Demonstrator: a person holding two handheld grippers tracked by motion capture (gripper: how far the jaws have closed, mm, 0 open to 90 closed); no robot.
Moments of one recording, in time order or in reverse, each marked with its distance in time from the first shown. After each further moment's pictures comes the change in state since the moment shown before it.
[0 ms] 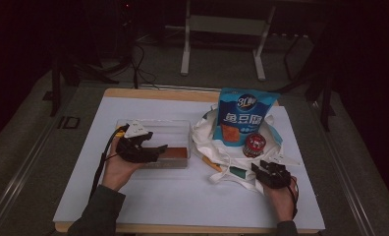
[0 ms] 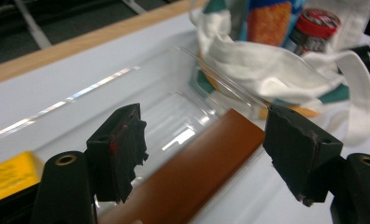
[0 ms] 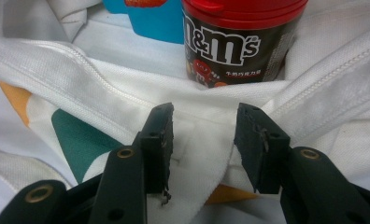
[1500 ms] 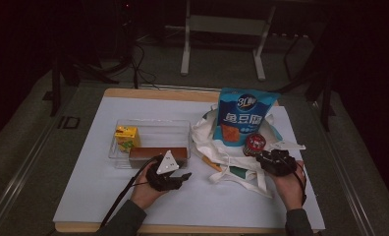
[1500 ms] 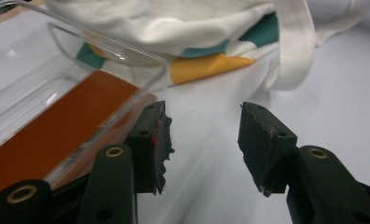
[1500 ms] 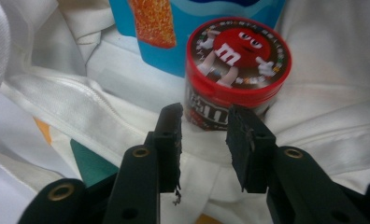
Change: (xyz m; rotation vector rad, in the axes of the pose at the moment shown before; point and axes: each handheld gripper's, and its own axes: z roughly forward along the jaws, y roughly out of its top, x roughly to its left) left arm -0.068 -0.056 0.066 -0.014 -0.153 0.207; right arm -0.002 0.052 -0.019 0.072 0.006 -0.113
